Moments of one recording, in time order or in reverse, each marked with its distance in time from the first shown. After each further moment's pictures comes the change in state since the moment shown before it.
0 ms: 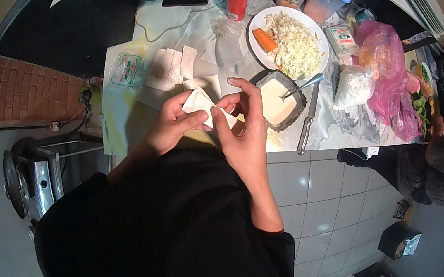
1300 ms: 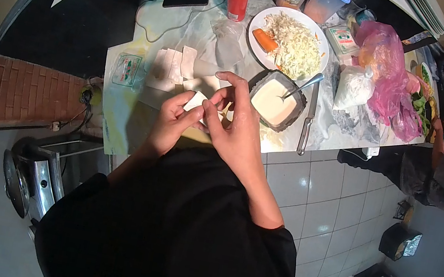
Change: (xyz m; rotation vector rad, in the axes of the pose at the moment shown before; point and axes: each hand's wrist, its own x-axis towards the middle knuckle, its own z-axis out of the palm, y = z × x) left_hand 0.002 -0.007 -0.002 0.139 0.043 0.081; right_hand 0.011 -0.003 0.008 -0.256 -0.025 -0.148
